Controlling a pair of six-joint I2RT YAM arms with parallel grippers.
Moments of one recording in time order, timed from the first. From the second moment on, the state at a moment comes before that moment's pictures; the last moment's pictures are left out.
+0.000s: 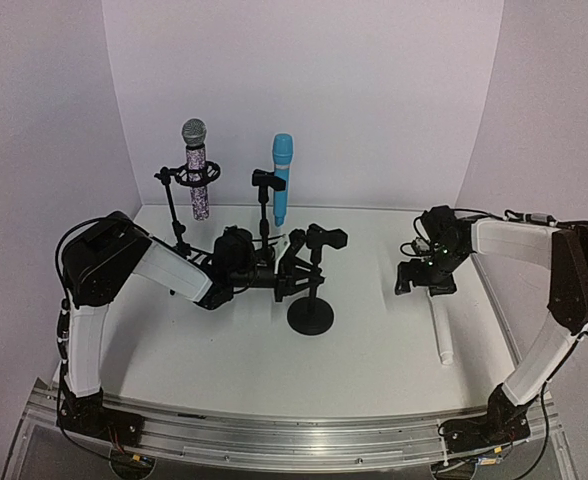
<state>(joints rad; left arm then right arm) -0.78 2.10 1.11 0.86 0.69 0.03 0.30 1.68 1.14 -0.71 -0.07 0.28</state>
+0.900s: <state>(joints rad) -0.79 2.57 1.89 0.68 0.44 0.01 0.30 1.68 1.19 -0.71 -0.05 0.27</state>
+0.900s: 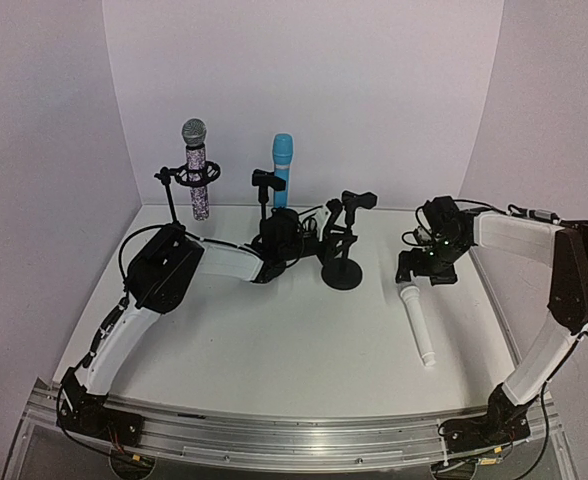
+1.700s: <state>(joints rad) -0.78 2.17 1.42 0.63 0.71 0.03 0.29 1.67 1.22 -0.71 -0.14 0.27</state>
